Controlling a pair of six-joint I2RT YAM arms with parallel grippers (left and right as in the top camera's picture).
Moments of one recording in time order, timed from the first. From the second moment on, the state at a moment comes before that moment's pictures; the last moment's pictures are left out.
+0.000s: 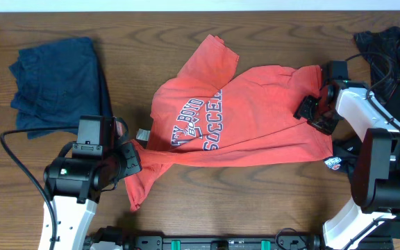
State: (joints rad) left arm -0.11 0.98 0.93 -1.15 0.10 -0.43; right arm -0.06 1.88 1.17 -0.72 -0.03 0.51
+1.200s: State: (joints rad) left arm -0.11 0.98 0.93 -1.11 0.10 -0.43; right arm -0.06 1.90 1.17 -0.73 0.02 0.54
